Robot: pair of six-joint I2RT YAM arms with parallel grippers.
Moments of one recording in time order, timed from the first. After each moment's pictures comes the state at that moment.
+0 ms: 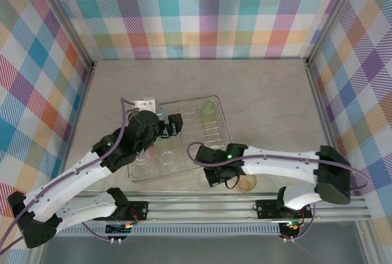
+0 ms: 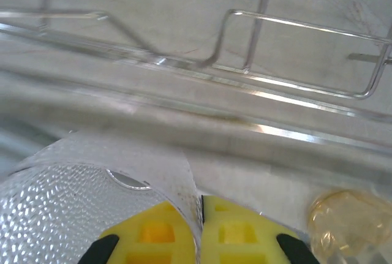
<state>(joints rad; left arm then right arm) -0.84 0.93 0.95 -0.56 -0.46 -0.64 1.25 1.37 0.98 -0.93 0.06 0.79</state>
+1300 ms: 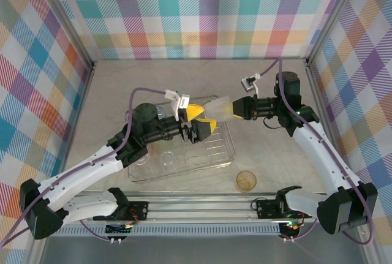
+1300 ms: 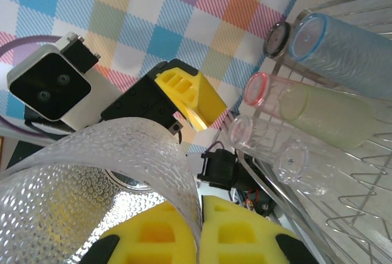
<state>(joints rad) -0.84 1.07 0.92 0.11 0.37 -0.50 0.28 1.16 1.07 -0.35 -1.25 0.68</state>
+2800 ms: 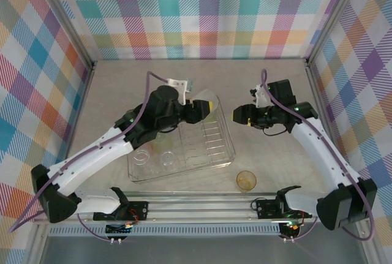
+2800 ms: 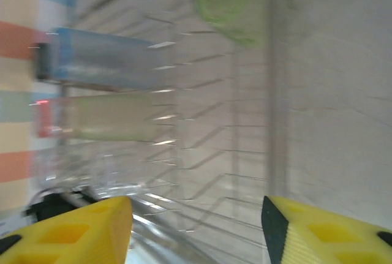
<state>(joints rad) -0.85 1.29 1.28 -0.47 -0.06 -0.61 0.30 1.23 1.13 -0.89 -0.54 0.40</state>
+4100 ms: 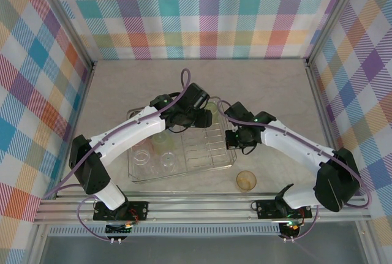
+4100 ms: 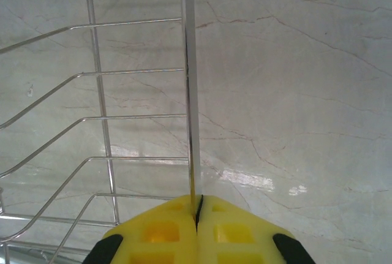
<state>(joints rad) -0.85 1.62 1.51 -0.90 -0.11 -0.69 0.71 1.37 1.01 -0.90 -0.01 0.55</state>
